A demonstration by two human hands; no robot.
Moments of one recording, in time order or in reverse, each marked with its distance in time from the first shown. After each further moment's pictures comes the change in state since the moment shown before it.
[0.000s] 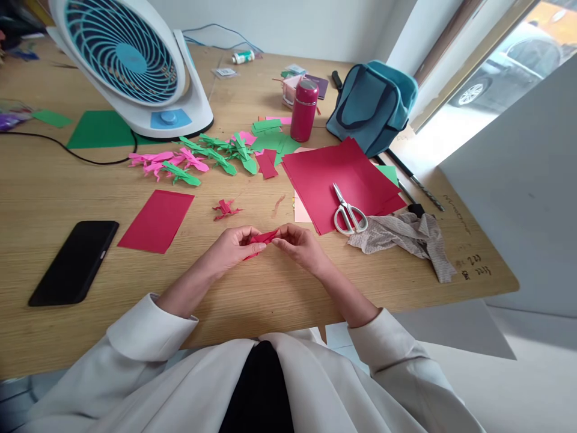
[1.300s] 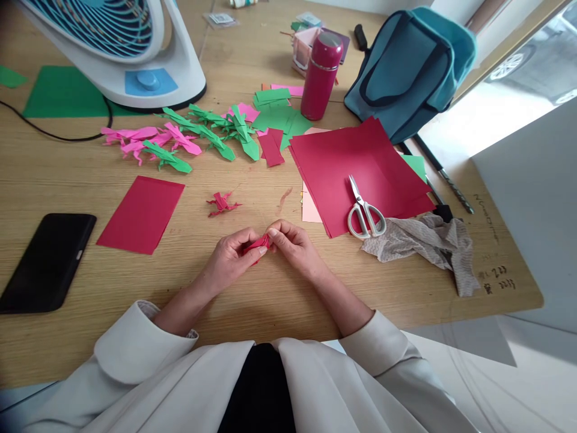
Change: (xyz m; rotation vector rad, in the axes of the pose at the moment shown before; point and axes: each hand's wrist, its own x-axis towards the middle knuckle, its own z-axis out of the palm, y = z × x) left_hand -0.001 -0.006 0.005 0.014 0.108 0.186; right_hand 0.022 0.001 0.021 0.104 -0.013 0.068
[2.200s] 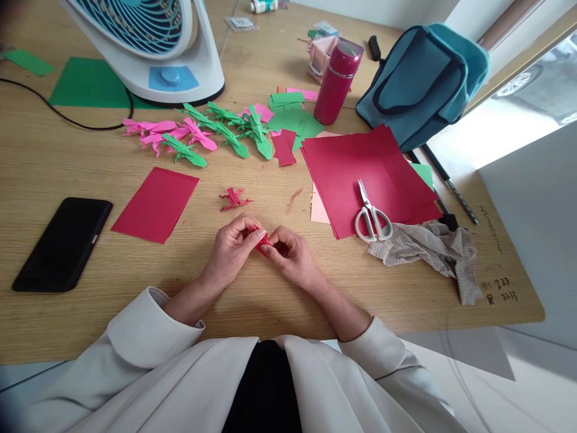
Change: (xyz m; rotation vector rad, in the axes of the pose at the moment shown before) left_hand -0.002 -0.009 -0.001 -0.143 0.269 0.103; right_hand -0.009 0.014 0.021 -0.322 0.031 -0.163
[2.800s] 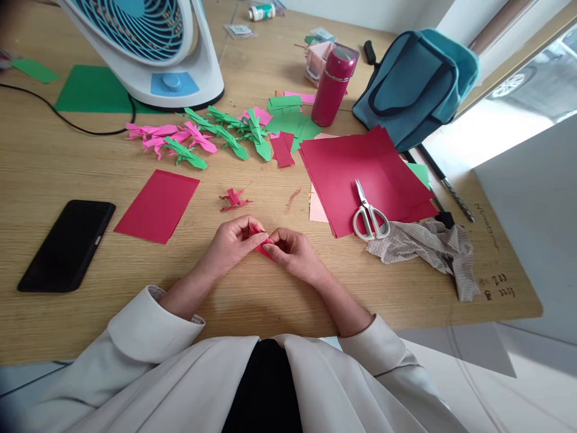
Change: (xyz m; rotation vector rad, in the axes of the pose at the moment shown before) left_hand 0.008 -0.002 -0.012 0.023 -0.164 -0.123; right_hand 0.002 -0.006 -0.011 0.104 -0.125 0.181
